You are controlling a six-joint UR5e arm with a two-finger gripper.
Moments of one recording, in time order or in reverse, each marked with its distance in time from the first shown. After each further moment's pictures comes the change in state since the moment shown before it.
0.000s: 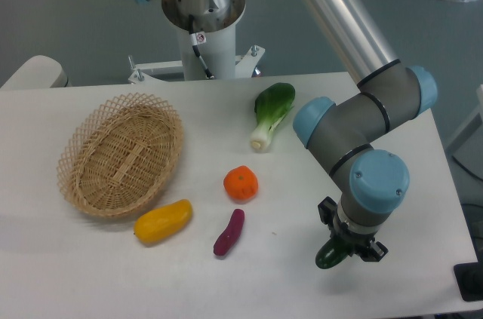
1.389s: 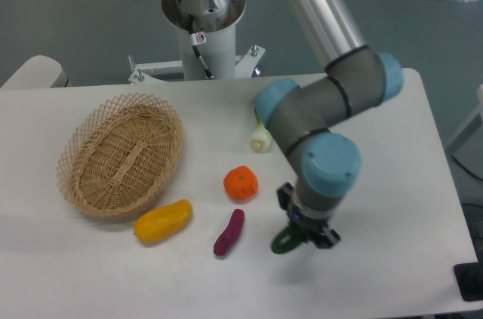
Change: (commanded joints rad) arm -0.123 0.250 -0.320 -0.002 -0.048 -0.025
